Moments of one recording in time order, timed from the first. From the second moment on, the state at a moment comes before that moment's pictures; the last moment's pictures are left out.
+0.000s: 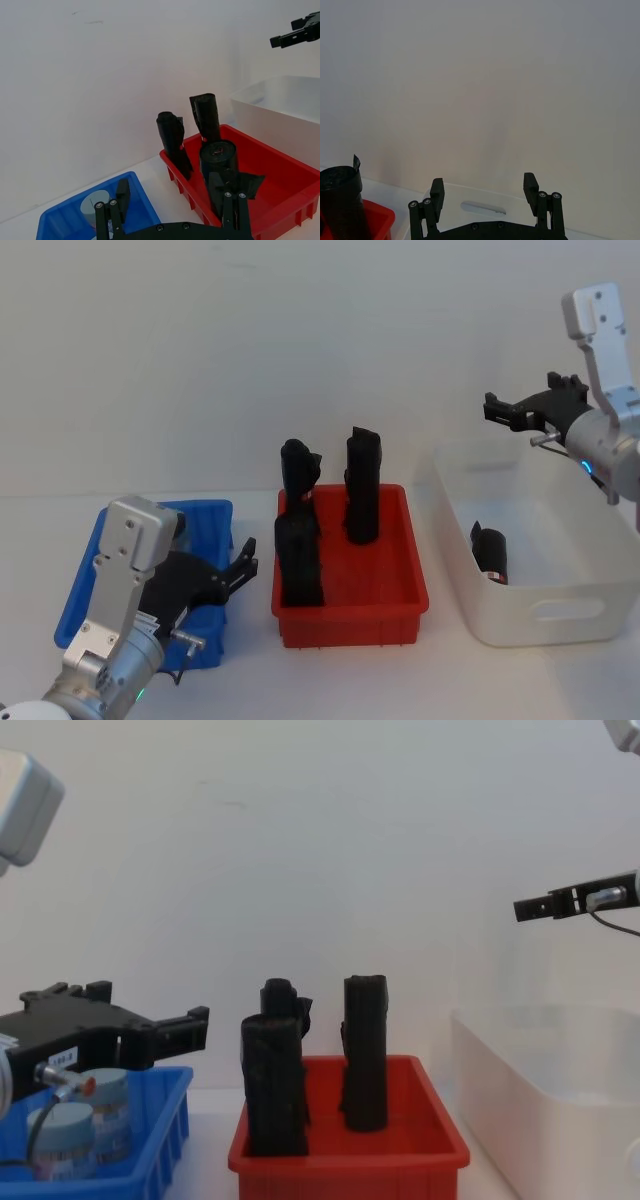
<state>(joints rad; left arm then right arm) -0.08 0.54 0.38 -1.78 -0.35 0.11 0.11 0.67 0.15 -0.19 -1.16 0.02 0.38 0.16</state>
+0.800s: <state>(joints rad) -0.13 0.47 0.37 -1.67 -0.32 0.15 0.15 0.67 0.15 -0.19 -1.16 0.02 0.38 0.16</state>
